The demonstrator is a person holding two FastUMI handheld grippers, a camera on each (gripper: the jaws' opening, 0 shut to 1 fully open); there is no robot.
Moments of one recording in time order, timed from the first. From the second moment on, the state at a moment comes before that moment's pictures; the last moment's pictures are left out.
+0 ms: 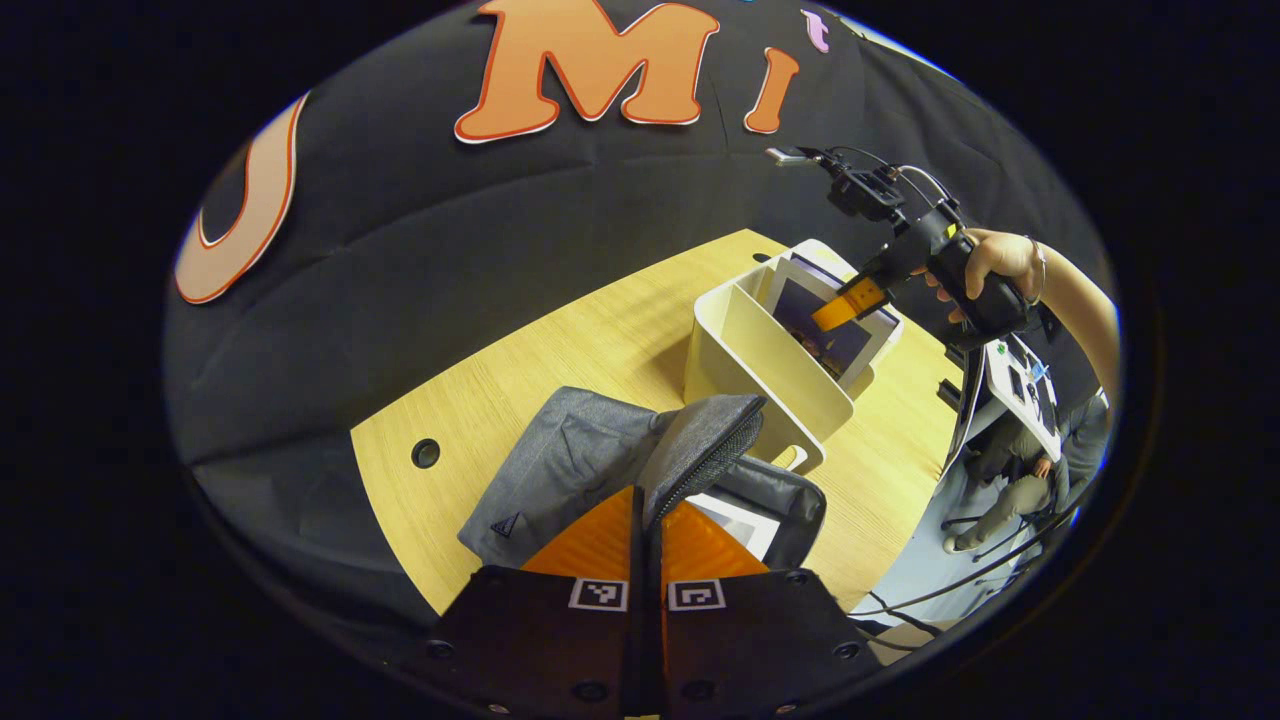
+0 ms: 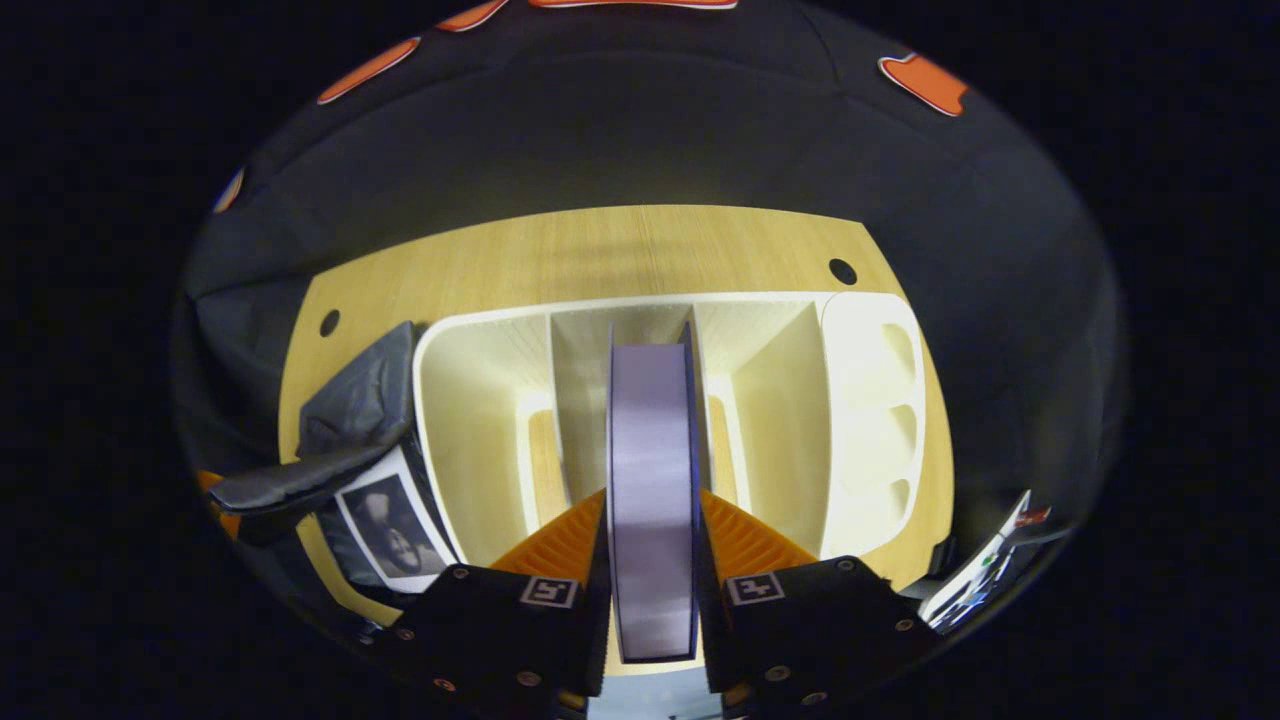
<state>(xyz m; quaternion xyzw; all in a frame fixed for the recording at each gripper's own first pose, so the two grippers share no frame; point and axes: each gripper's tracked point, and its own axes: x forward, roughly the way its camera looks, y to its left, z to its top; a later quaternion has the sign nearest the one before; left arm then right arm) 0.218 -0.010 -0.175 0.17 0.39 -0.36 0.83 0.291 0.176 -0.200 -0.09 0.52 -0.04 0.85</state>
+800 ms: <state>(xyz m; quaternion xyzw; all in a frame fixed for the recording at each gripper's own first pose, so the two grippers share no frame) 0.217 -0.015 -0.173 0.19 0.39 -0.36 0.82 0.270 0.176 -0.089 -0.05 0.43 -0.05 0.90</state>
